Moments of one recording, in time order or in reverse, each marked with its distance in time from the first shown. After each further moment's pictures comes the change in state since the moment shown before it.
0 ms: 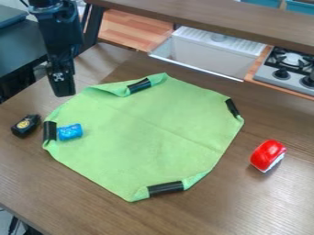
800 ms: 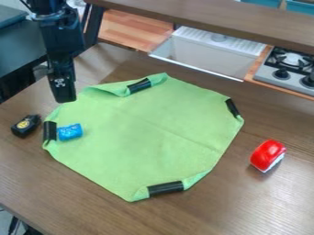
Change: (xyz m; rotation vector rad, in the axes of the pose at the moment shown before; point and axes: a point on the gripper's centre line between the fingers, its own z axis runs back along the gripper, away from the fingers) arm -0.001 -0.002 -0.010 -0.028 0.022 0.014
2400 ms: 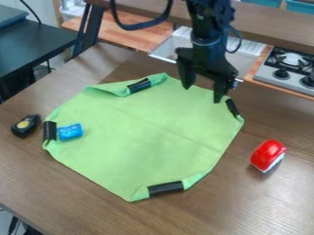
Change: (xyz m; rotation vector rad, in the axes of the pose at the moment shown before) arm 0.213 -0.019 -0.037 0.169 -0.270 0.635
